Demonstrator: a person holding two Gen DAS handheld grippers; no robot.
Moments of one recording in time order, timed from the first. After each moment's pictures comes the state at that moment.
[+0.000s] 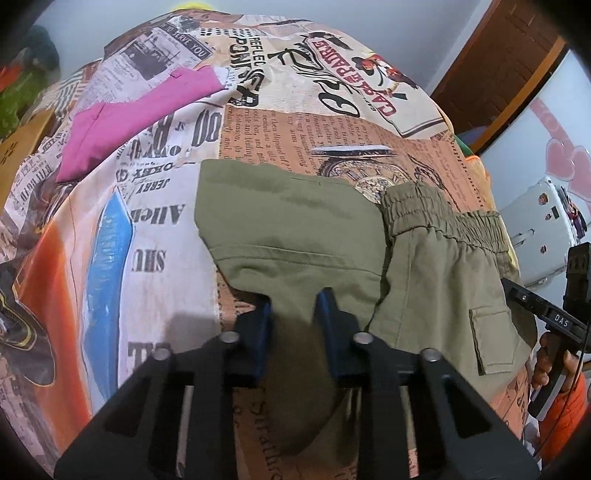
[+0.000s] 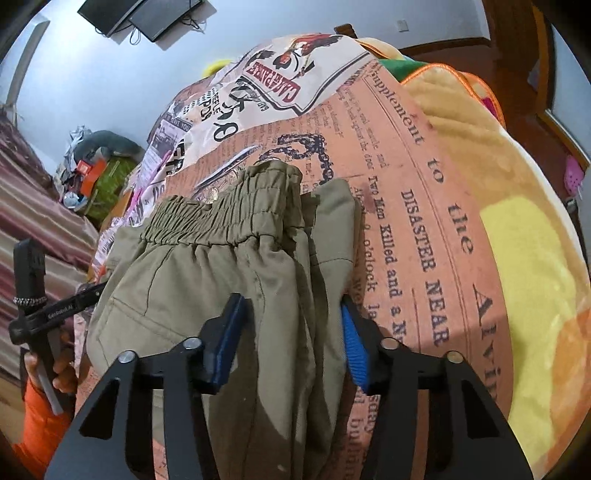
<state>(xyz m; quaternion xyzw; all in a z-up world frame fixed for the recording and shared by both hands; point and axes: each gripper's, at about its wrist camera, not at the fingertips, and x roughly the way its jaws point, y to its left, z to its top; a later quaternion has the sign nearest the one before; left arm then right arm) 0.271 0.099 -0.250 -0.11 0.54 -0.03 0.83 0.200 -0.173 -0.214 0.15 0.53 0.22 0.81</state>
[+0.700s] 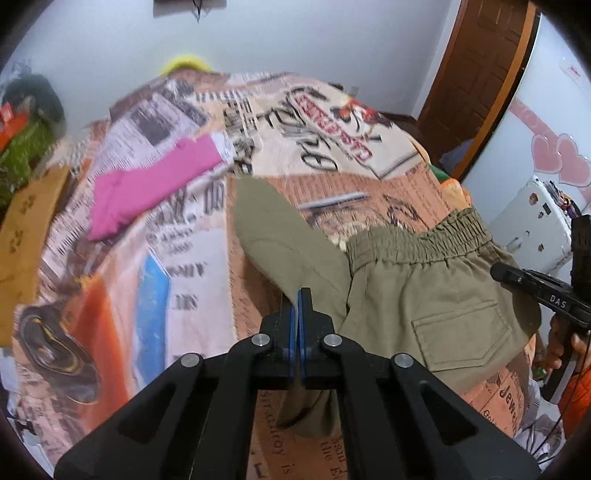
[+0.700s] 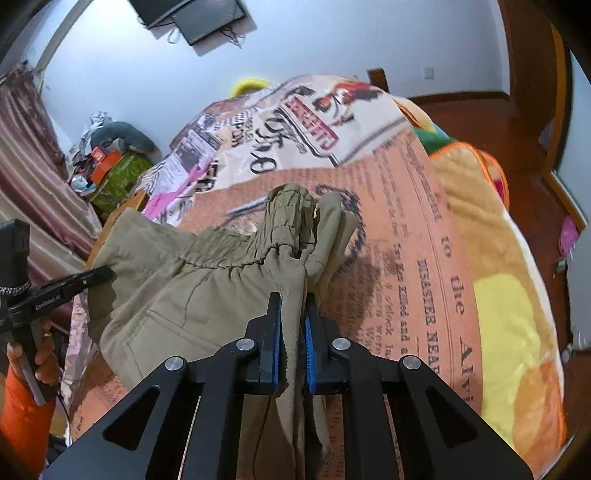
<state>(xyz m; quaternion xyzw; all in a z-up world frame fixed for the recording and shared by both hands) 0.247 0.088 -0.177 -0.06 0.46 -0.03 0.89 0.197 -0.149 -0.159 0.08 0.47 0.24 0.85</state>
